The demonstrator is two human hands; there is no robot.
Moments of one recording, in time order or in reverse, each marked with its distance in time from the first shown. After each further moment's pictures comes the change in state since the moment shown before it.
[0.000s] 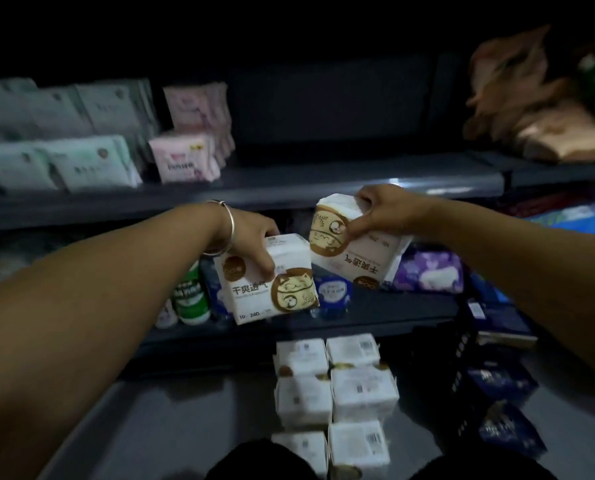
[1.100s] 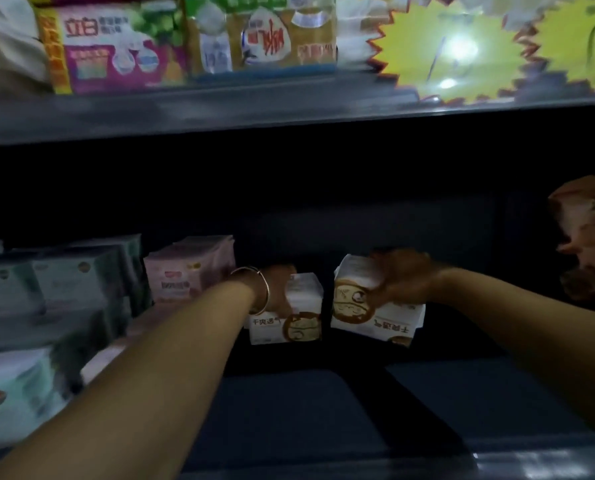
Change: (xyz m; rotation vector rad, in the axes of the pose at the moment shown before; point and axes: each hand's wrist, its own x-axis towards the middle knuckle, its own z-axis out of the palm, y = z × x) left_hand 0.256 -0.046 -0.234 0.176 0.411 0.018; right_hand 0.289 -0.046 -0.130 -0.398 0.168 -0.177
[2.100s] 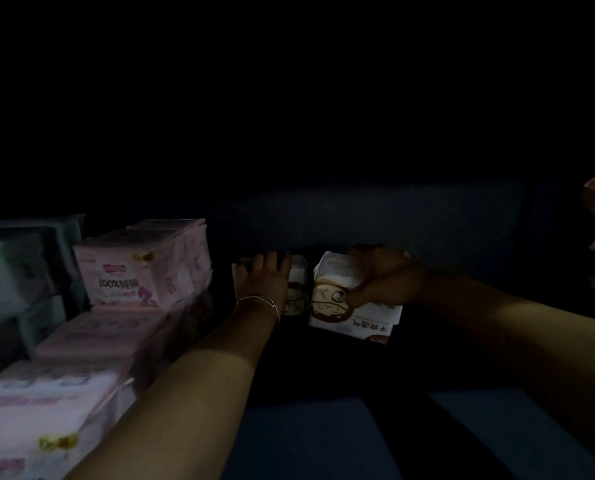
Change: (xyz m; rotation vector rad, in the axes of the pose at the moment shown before) left_hand 0.117 -0.024 0.080 0.330 0.499 -0.151; right_hand 0.090 0.021 0.042 0.012 0.017 -0.056
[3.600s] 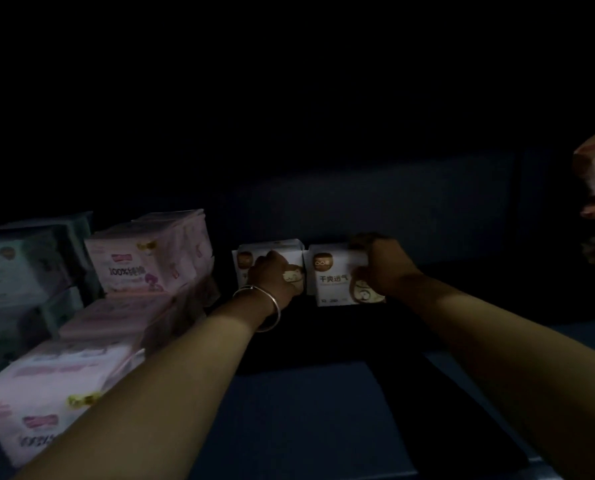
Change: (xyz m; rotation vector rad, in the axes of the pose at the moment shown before) left_hand -0.033 0.010 -0.026 -0.696 -0.134 -0.167; right_hand -0.001 0.025 0.035 0.042 0.269 0.085
